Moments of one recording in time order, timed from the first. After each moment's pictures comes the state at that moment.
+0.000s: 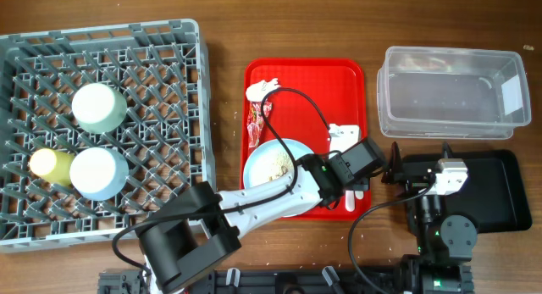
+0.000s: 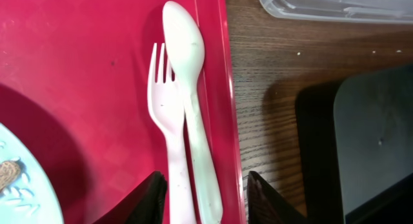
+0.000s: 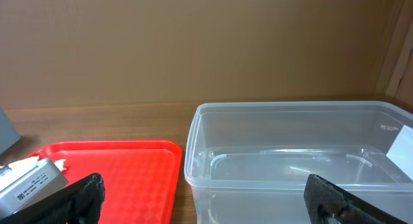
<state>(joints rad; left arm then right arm) -1.09 1.90 1.24 -0.33 -0.09 -0.98 -0.08 0.02 0.01 0.00 -0.08 0.04</state>
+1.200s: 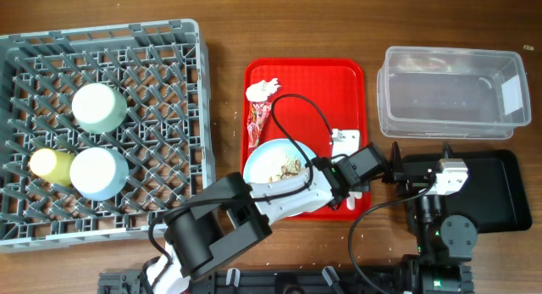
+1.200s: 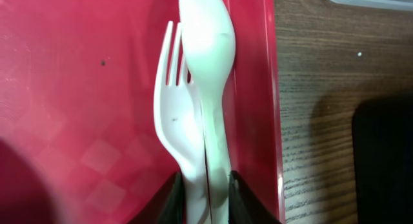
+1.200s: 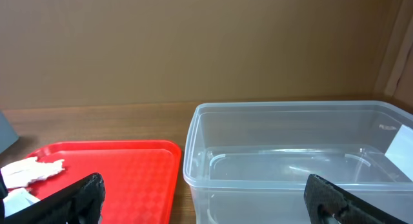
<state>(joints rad) -1.10 2.05 1.27 -0.27 -0.14 -0.99 -0.08 0.02 0.01 0.00 -0.07 0.04</state>
